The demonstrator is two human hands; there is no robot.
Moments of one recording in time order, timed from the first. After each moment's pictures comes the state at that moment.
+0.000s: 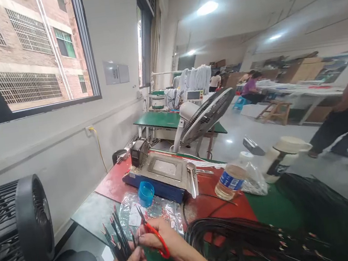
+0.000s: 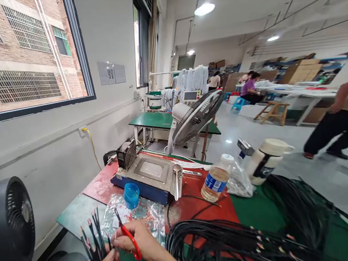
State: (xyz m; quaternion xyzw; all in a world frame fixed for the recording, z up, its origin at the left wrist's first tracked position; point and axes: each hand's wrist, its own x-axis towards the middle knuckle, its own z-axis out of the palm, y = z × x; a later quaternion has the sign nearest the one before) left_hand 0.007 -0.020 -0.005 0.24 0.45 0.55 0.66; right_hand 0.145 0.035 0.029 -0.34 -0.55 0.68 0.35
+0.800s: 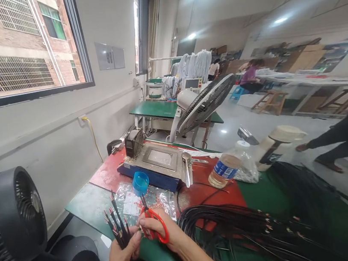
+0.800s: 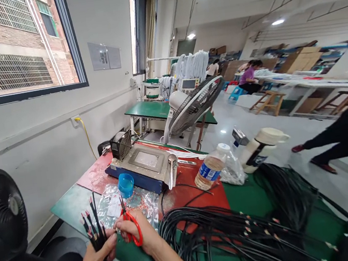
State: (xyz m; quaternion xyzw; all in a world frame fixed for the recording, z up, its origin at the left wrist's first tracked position) left_hand 0.016 -0.016 0.003 0.31 0.49 0.52 0.62; right_hand 0.156 0.033 0.014 -0.37 -0.52 0.67 0.38
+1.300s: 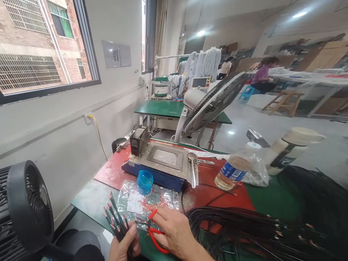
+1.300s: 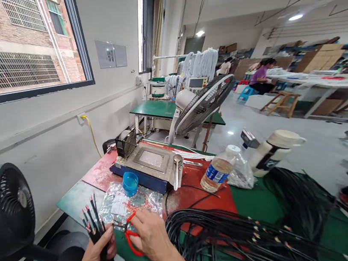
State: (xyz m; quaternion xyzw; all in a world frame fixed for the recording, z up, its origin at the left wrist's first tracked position) left_hand 0.014 -0.018 0.007 0.23 0.44 0.57 0.66; right_hand 0.179 0.019 0.000 -0.44 -0.84 -0.02 0.32
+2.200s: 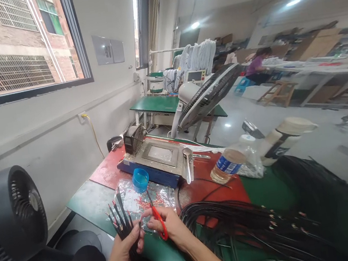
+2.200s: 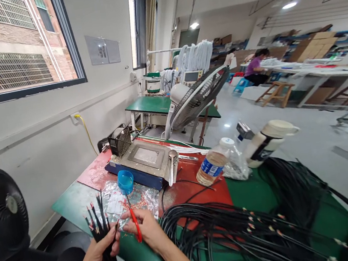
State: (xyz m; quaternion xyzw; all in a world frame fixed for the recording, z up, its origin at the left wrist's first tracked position) left_hand 0.026 -0.011 0.009 0.25 0.45 0.51 0.69; right_hand 0.182 0.028 0.001 -0.40 -0.48 0.67 0.39
